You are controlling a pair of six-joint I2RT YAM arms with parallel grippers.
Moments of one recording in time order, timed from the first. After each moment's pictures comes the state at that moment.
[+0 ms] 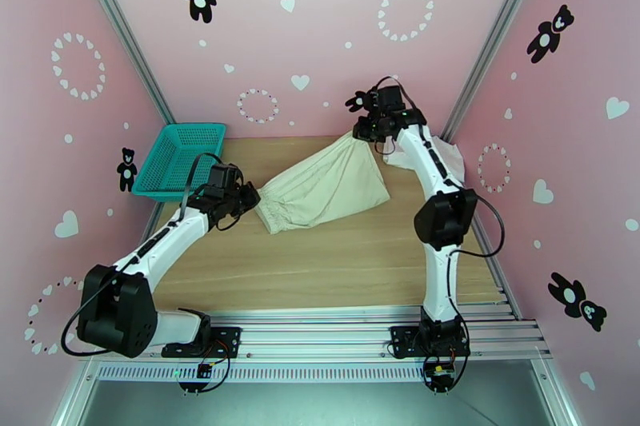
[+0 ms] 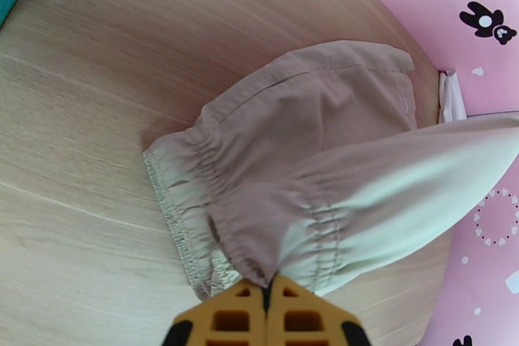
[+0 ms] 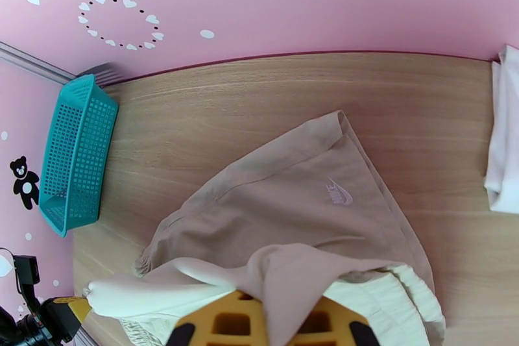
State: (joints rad) left arm -0.23 1.41 0.97 -0.40 0.19 -0.76; right arm 0.23 2.28 2.43 -0.95 -0.32 0.29
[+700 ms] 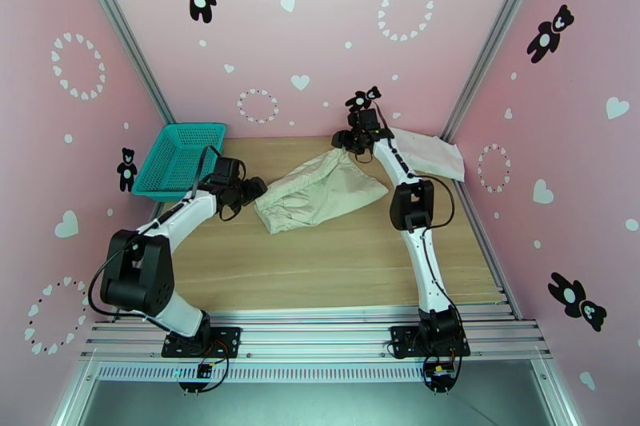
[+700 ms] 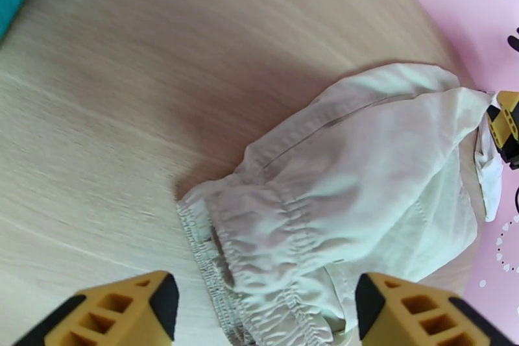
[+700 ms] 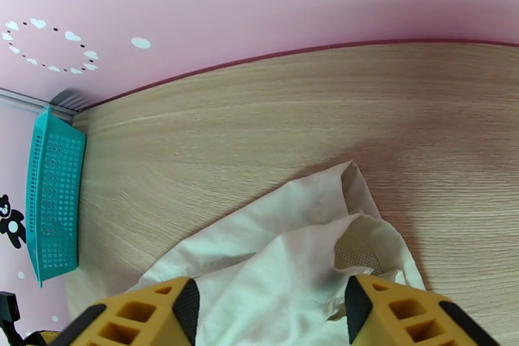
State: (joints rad) left arm -0.18 1.52 1.09 -0.46 0.12 -0.71; right arm 0.22 2.65 2.60 -0.73 -0.40 0.39
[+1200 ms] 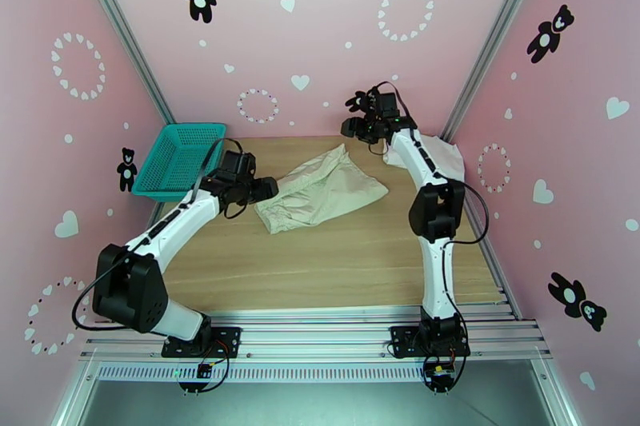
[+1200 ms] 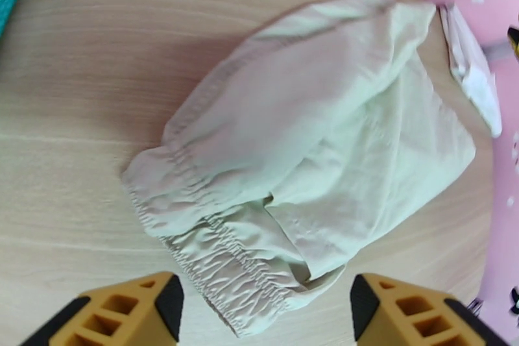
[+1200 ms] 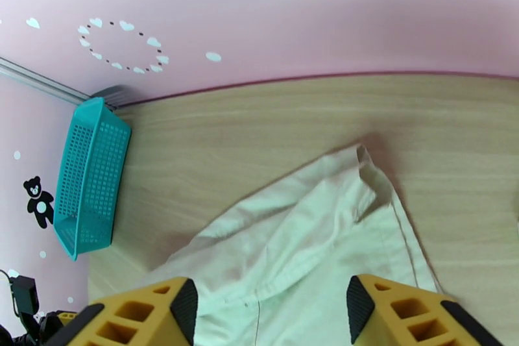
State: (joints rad) left arm -0.32 1.57 1.21 -0.58 0.17 -0.47; right arm 0.21 2.21 2.14 -0.71 -0.42 0.34
